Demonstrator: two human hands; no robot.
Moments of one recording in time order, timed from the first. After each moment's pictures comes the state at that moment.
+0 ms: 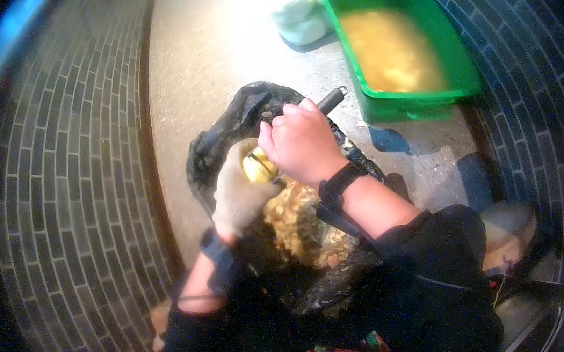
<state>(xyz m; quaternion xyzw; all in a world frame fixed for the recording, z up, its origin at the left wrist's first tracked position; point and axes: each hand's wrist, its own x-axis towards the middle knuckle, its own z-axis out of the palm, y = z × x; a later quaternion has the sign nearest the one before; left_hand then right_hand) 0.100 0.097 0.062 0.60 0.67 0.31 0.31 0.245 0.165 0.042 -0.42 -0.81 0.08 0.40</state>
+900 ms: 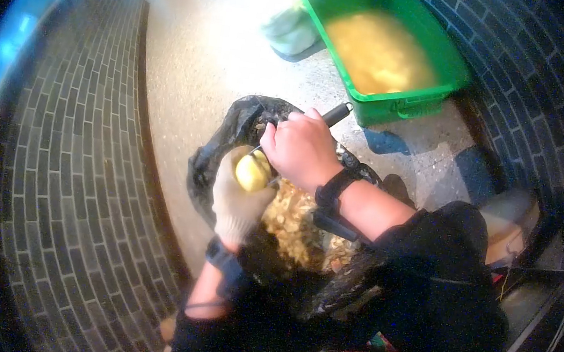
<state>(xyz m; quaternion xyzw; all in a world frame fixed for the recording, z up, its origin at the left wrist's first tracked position) 0.110 0.099 0.057 0.64 0.66 0.34 0.20 0.258 0.163 0.042 -0.49 -0.77 0.11 0.40</state>
